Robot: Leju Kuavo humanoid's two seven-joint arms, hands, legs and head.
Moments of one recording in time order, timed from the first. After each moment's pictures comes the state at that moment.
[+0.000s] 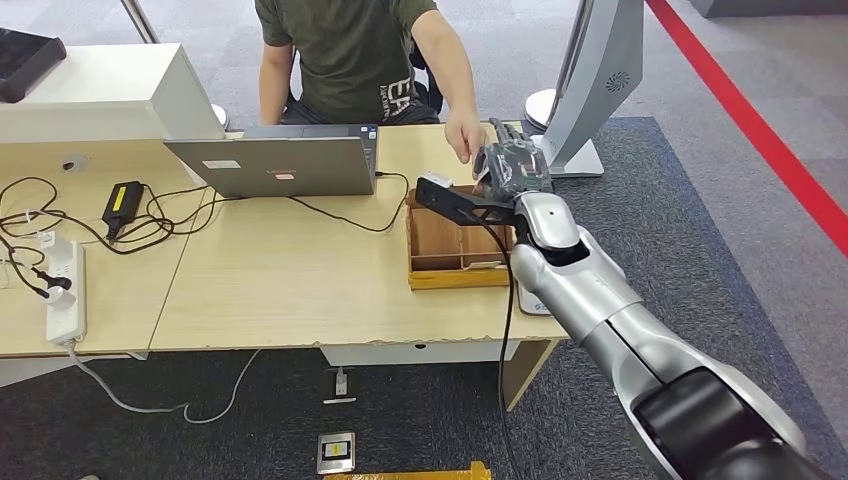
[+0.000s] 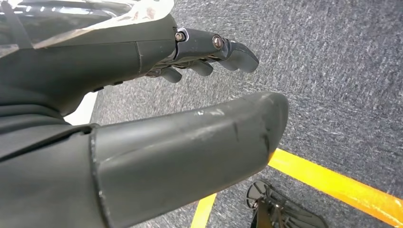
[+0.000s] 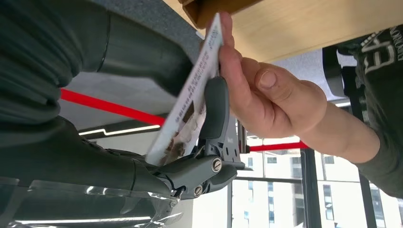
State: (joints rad) left arm -0.12 0.18 -0.99 -0.17 1.22 0.51 0.00; right arm -0.94 -0.06 0.73 -0.70 1.02 -0.16 0.34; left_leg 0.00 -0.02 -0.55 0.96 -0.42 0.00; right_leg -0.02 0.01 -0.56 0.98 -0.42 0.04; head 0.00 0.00
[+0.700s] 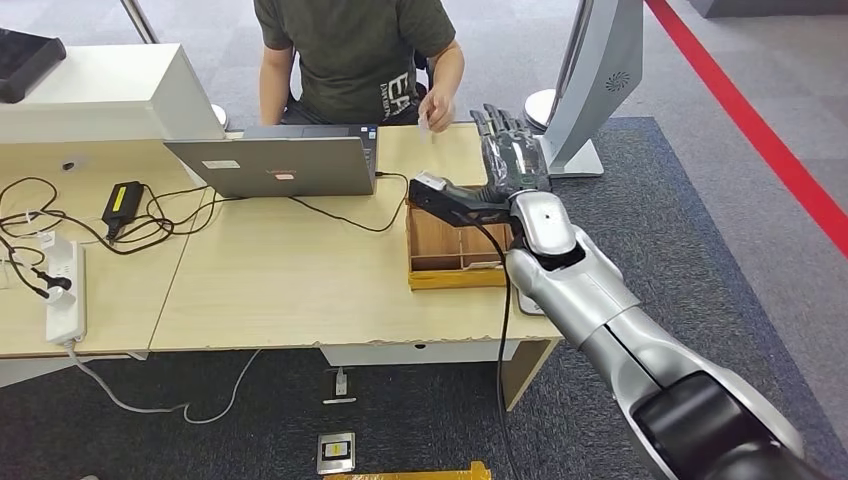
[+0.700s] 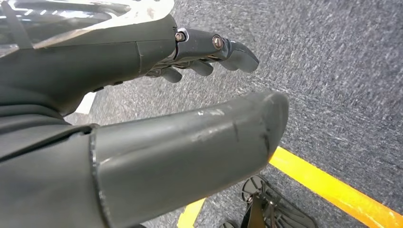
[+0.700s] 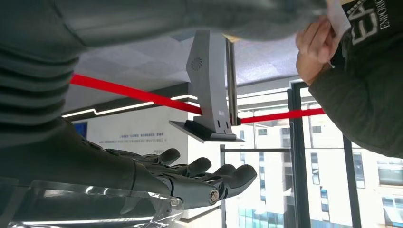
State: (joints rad) left arm -0.11 0.17 -0.92 -0.17 1.27 0.55 -0.02; right arm -0.91 -0.06 0.73 -0.77 1.10 -0.22 0.34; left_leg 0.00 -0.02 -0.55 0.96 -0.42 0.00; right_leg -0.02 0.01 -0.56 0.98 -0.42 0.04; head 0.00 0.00
